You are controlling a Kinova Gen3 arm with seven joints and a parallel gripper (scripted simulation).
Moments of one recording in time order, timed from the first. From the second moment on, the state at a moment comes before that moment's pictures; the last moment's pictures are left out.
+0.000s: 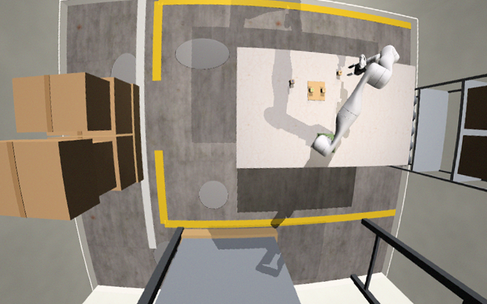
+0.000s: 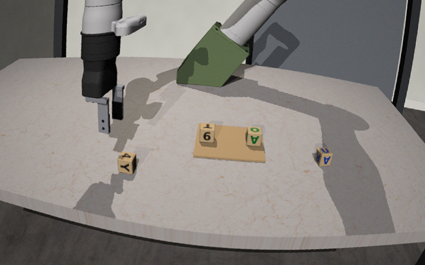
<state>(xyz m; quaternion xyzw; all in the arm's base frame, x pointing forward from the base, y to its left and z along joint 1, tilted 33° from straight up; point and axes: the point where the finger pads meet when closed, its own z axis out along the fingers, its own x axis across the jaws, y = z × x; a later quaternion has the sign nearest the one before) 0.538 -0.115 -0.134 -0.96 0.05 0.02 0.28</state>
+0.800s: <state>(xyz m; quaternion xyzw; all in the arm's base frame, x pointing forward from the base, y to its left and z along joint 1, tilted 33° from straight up) 0.543 0.023 -0.016 -0.96 -0.01 -0.01 0.30</state>
